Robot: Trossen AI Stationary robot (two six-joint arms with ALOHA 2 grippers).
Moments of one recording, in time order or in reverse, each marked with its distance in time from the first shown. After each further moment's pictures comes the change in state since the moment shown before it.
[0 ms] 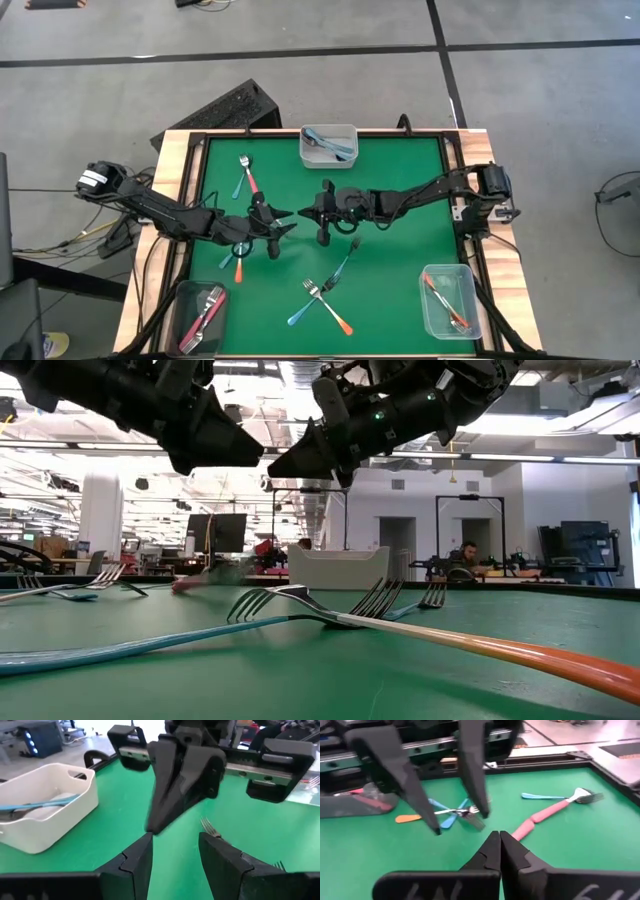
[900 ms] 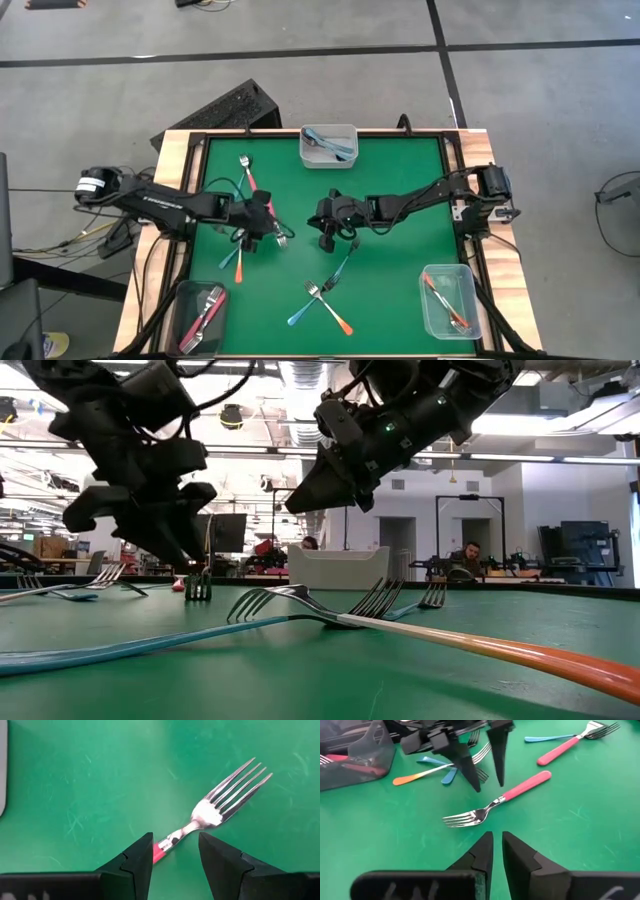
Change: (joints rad) left arm 0.287 0.000 0.000 -0.569 0.501 0.609; right arm 0.028 -0.001 0.000 -0.214 0.032 0.166
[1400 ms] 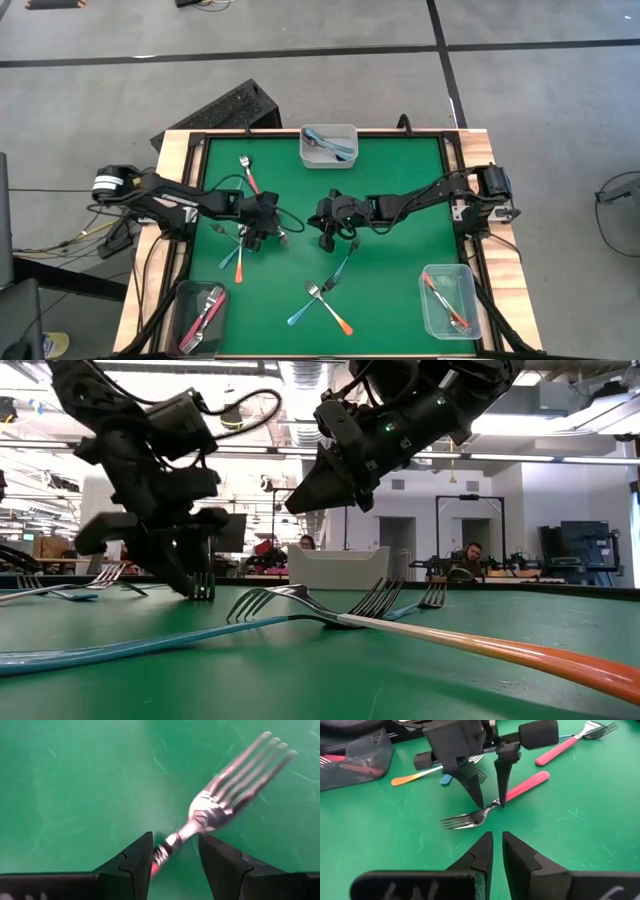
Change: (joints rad) left arm 0.082 0.185 0.011 0.086 0.119 0.108; right arm -0.001 0.000 0.000 -0.001 0.000 0.000
